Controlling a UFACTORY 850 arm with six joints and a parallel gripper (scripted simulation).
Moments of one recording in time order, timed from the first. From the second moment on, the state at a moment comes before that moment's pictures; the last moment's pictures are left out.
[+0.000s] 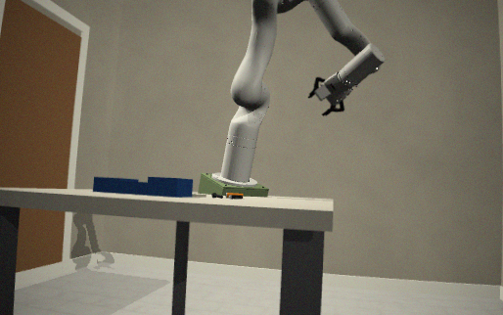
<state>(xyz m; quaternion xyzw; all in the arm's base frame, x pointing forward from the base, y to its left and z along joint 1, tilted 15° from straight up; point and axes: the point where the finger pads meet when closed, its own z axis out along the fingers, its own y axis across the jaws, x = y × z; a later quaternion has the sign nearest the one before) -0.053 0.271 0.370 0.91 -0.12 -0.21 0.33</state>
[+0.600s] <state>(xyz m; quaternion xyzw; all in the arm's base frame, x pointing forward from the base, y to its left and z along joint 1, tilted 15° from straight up) -0.053 0.271 0.370 0.91 -0.12 -0.21 0.33</state>
